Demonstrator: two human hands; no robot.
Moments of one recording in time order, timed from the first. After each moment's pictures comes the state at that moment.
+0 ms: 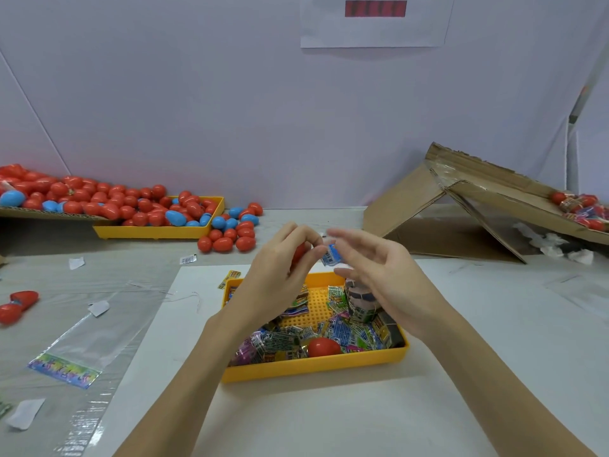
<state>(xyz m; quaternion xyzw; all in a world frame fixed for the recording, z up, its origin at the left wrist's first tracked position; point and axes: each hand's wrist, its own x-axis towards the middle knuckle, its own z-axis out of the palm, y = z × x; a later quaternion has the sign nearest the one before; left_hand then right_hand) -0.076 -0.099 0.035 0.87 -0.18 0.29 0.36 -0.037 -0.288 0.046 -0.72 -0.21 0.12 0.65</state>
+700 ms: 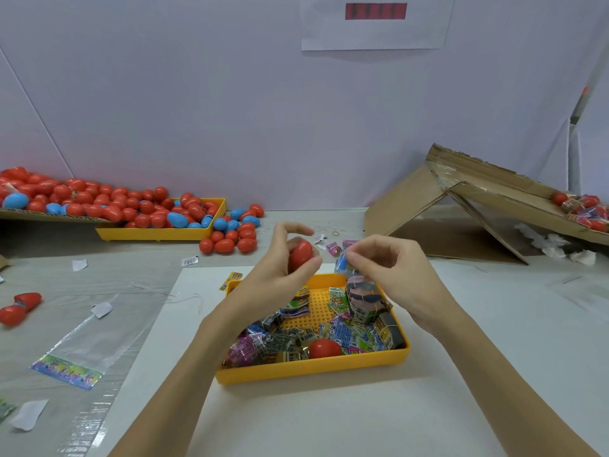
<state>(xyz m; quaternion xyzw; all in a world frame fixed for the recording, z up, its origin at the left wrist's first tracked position) -0.079 -0.089 0.037 0.82 -0.12 0.09 0.56 -0.018 -0.303 0.036 -0.76 -0.24 0.02 0.60</state>
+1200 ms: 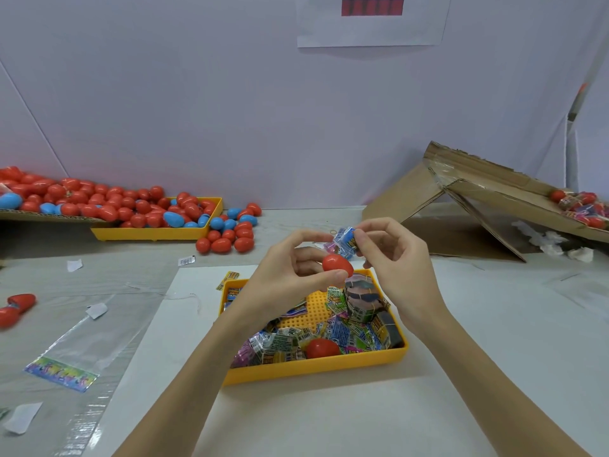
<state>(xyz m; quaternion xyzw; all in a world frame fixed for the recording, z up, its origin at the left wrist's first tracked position) -0.078 -0.108 0.038 0.77 -0.10 0.08 0.63 -0.020 -0.292 0.031 -0.72 -0.21 -0.11 0.65</state>
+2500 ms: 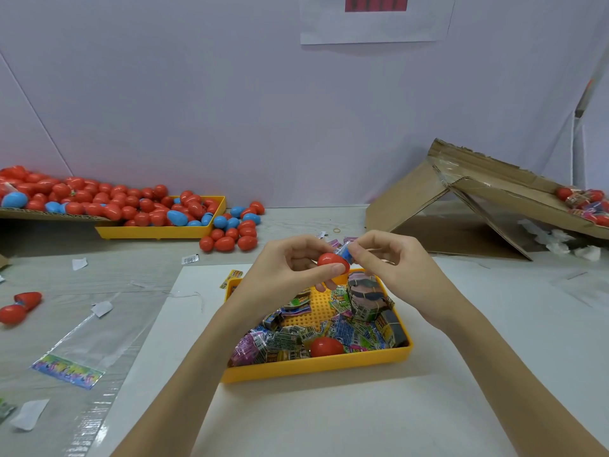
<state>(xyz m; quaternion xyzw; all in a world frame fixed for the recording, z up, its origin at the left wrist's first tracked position) -0.078 -0.100 0.040 0.76 -0.10 0.07 0.63 -0.018 -0.304 0.043 -0.77 -0.27 0.03 0.58</state>
